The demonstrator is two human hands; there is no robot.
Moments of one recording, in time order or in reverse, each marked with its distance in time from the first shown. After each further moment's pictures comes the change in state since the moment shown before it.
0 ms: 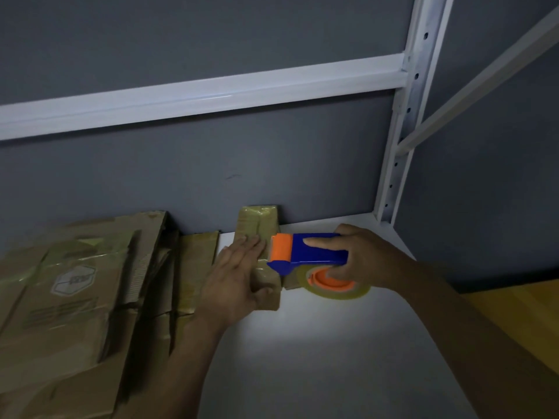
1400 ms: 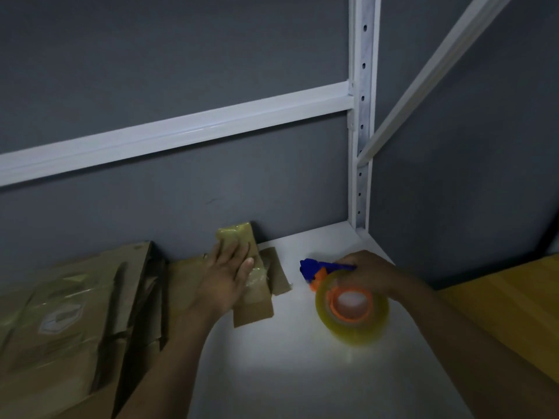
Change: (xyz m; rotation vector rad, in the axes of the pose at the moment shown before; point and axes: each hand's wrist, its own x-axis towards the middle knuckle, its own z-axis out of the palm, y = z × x) left_hand 0.030 0.003 -0.010 0.004 -0.096 -0.055; right_hand -0.040 0.032 0.010 0.442 0.032 0.460
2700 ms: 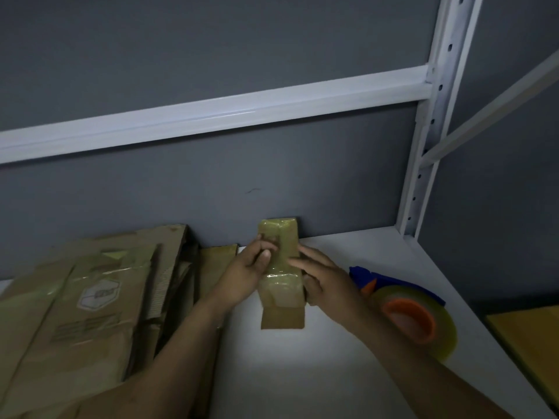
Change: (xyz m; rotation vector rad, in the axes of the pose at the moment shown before) left_hand 0.001 -0.020 -0.015 -0.828 0.030 -0.075; right_hand 0.063 -0.045 0.112 -0.030 0.179 -0.621
